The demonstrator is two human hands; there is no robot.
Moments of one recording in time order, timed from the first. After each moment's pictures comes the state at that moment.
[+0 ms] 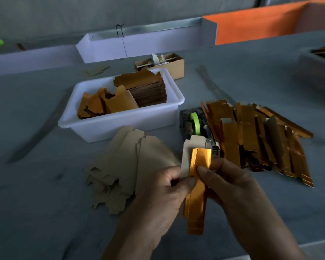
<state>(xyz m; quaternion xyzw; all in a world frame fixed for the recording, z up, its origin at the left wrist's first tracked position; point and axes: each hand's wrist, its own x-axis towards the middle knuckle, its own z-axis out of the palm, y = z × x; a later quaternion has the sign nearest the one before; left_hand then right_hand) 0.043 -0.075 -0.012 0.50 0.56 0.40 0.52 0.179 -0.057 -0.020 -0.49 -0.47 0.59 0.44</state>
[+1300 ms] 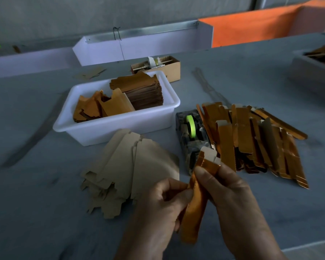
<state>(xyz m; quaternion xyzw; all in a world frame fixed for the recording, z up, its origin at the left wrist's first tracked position) 0.051 -0.081 -0.026 0.36 0.64 0.41 0.55 0.171 -0.059 -0.026 -0.51 -0.38 0.60 0.49</state>
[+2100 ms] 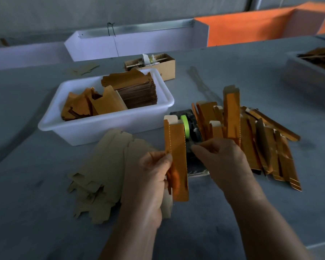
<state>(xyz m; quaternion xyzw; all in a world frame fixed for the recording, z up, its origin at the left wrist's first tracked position) 0.057 -0.039 -0.022 0.32 0.58 0.56 0.49 0.185 0.003 -0.019 -0.64 -0.60 0.32 0.36</state>
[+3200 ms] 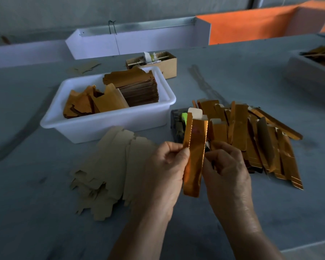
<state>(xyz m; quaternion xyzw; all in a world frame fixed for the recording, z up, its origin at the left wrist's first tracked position) 0.072 -0.030 -0.025 0.42 0.57 0.53 0.46 0.176 -0.025 -0.043 -0.64 -0.57 0.24 0.45</state>
